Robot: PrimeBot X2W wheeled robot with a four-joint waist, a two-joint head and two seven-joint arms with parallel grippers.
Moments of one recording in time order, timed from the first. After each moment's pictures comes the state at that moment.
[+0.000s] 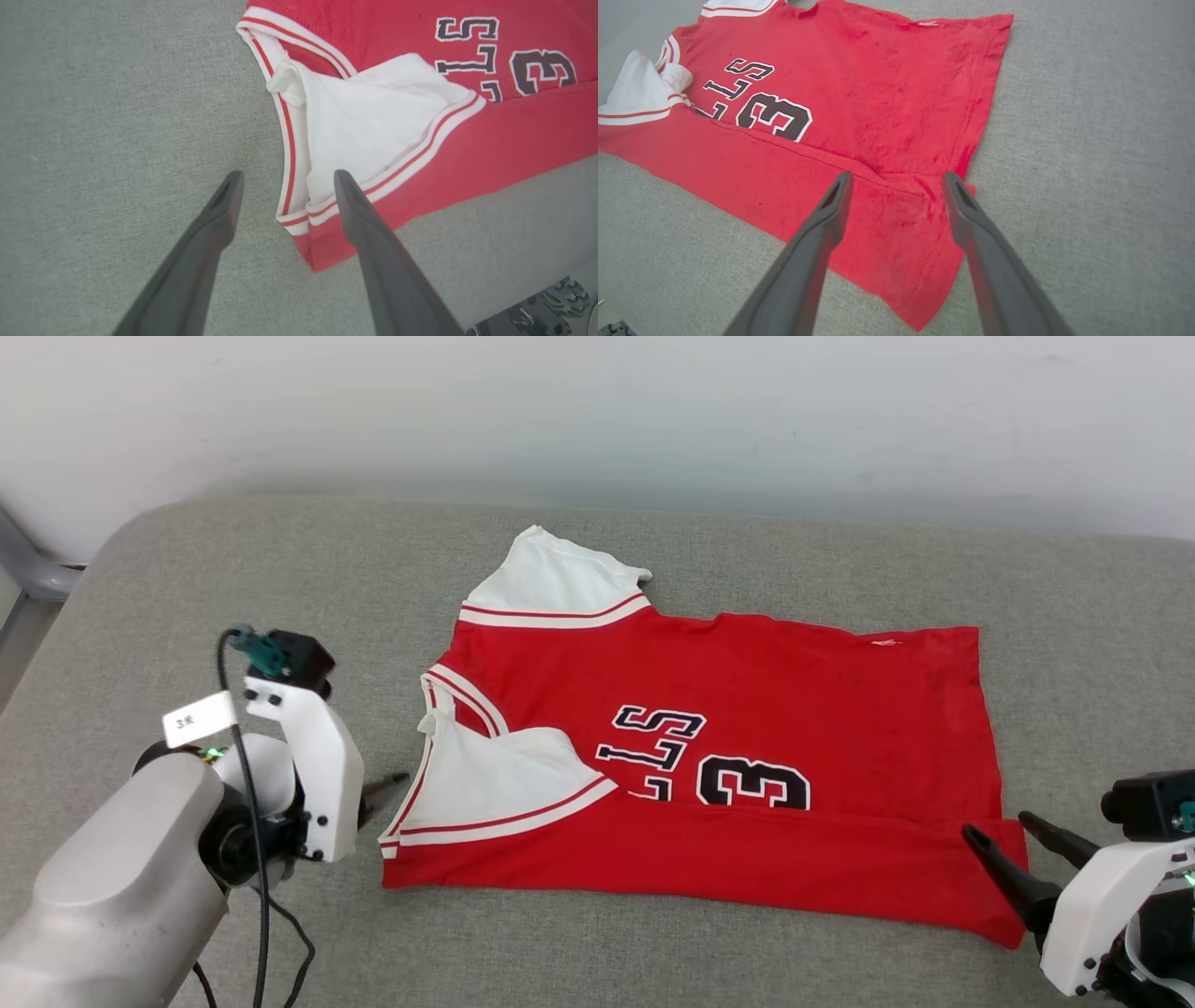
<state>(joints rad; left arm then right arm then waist) -0.69 0.59 -0.76 0.54 -0.98 -0.13 0.51 -0.16 -0.57 0.32 0.25 0.73 0.13 0.21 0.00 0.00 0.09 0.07</state>
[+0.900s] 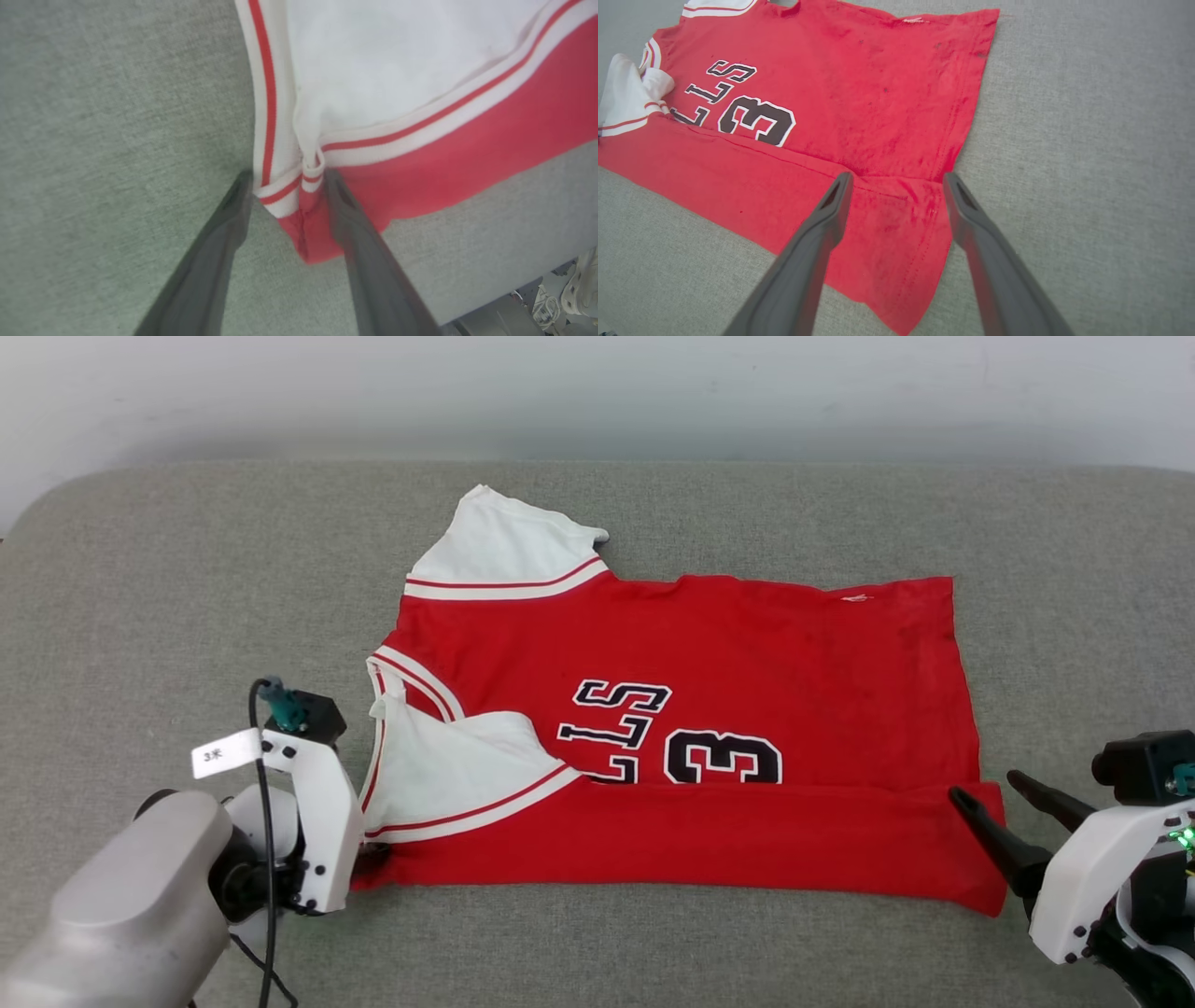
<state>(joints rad) -0.67 0.58 -0.88 0.63 -1.00 -0.13 0.69 -0.18 -0.53 0.25 0.15 0.67 0.13 0.29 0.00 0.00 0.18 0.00</state>
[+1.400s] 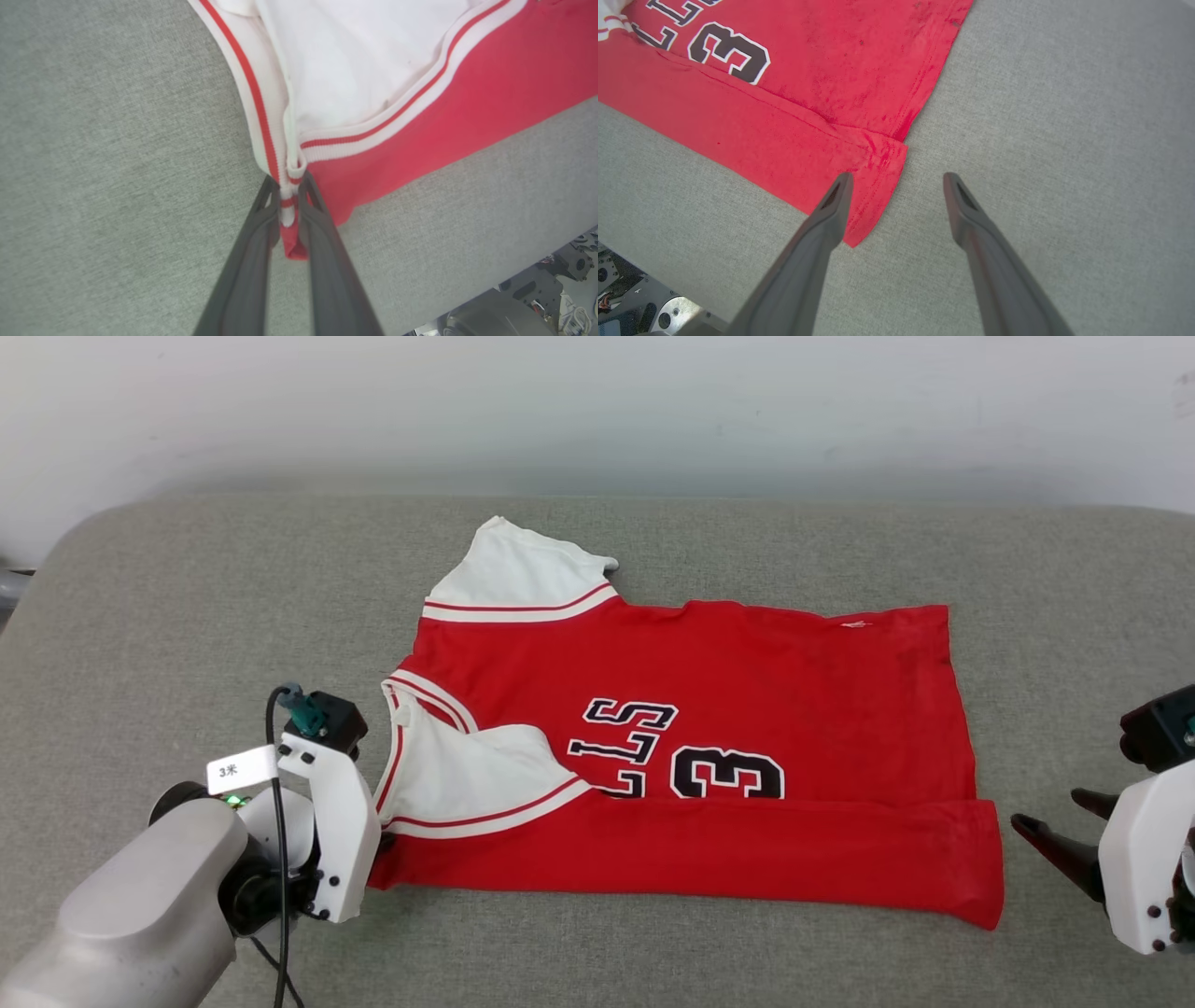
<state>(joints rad) -0.67 0.62 -0.92 0.53 -1.00 -0.13 0.57 -0.22 -0.69 0.27 0.05 0.70 0.13 0.63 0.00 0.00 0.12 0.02</state>
